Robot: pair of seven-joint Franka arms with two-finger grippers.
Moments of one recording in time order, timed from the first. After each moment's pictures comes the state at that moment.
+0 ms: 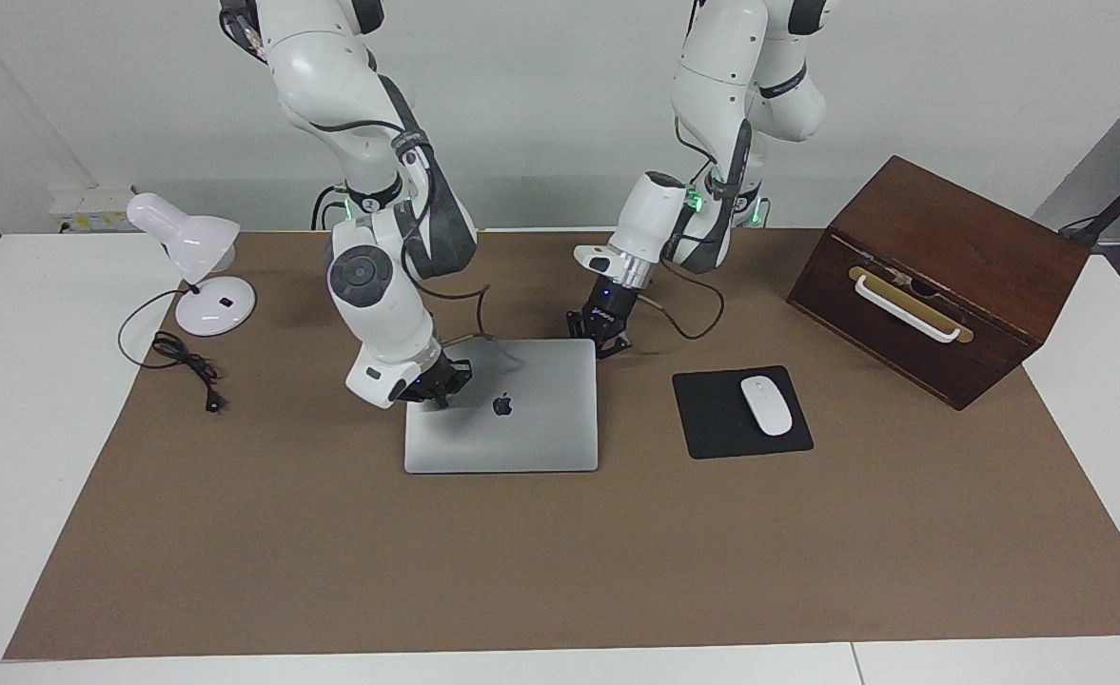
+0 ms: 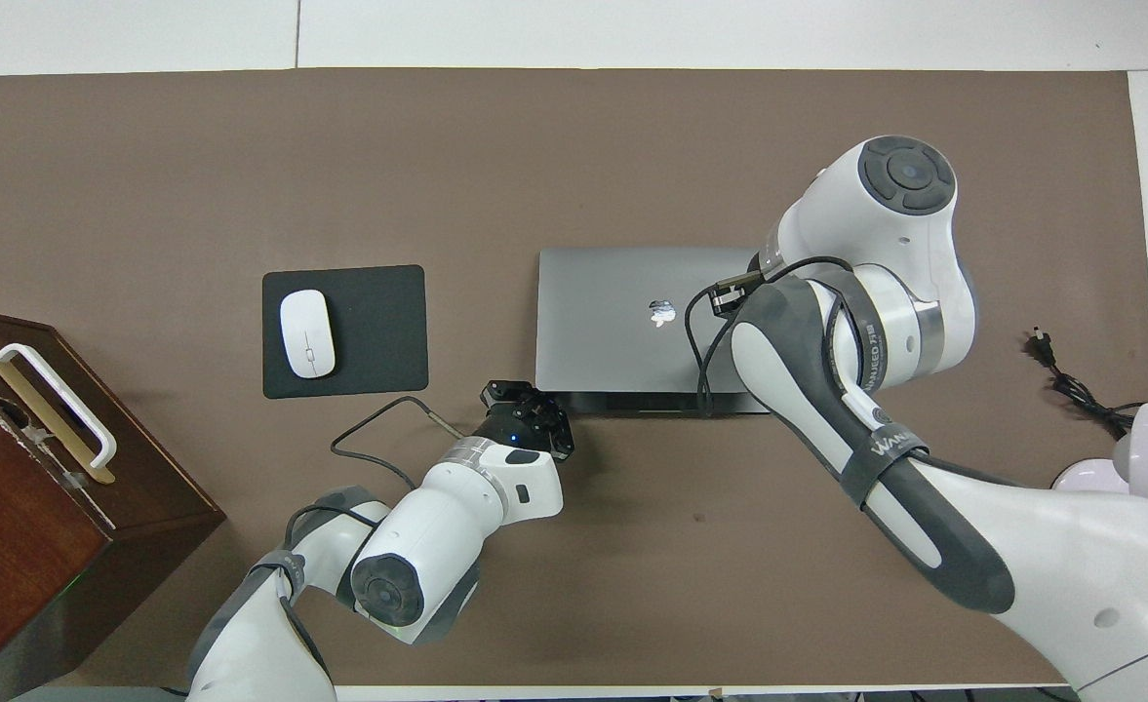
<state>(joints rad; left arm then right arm) -0.73 0.28 -0.02 -2.48 -0.11 3.50 0.16 0.15 0.36 0.14 -1.80 0.08 2.09 0.06</state>
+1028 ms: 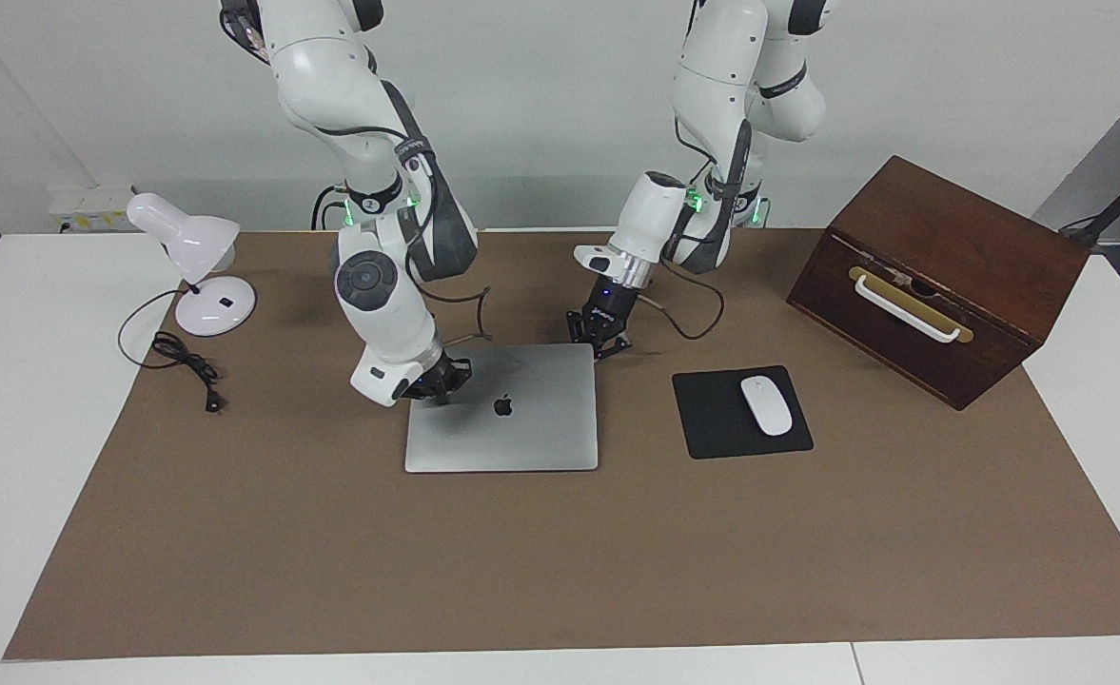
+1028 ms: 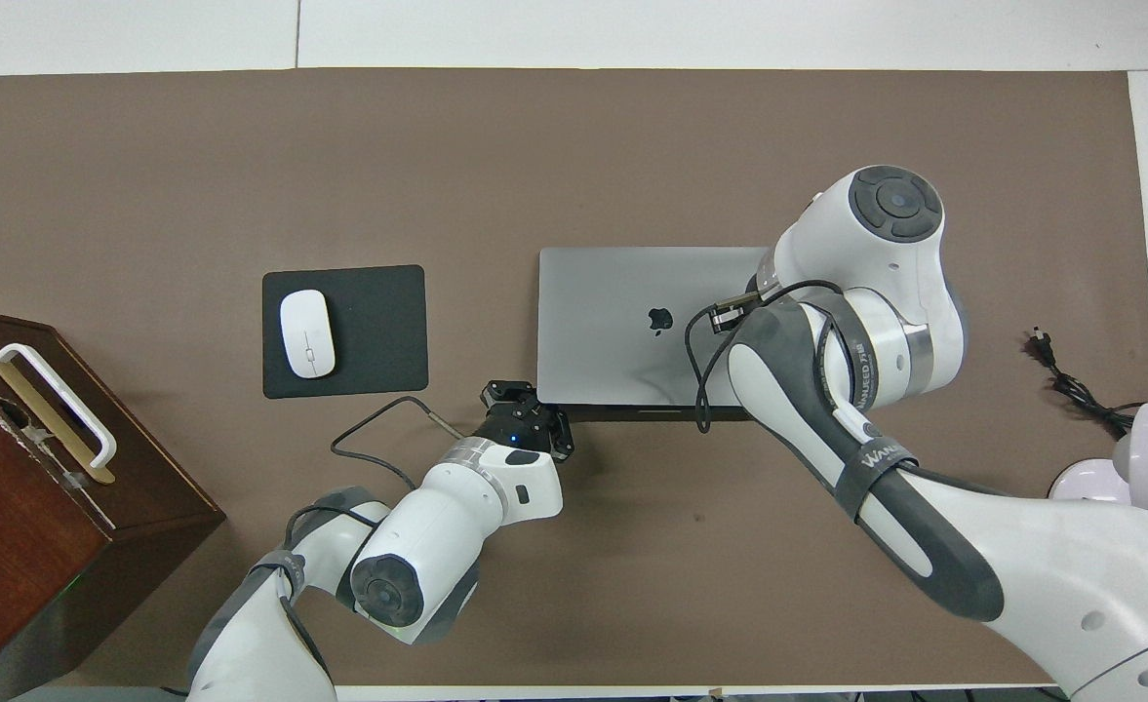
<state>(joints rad) -0.73 0.28 -0.02 -2.49 -0.11 3.50 0.16 0.15 0.35 0.14 -1.86 0.08 2.12 0.06</state>
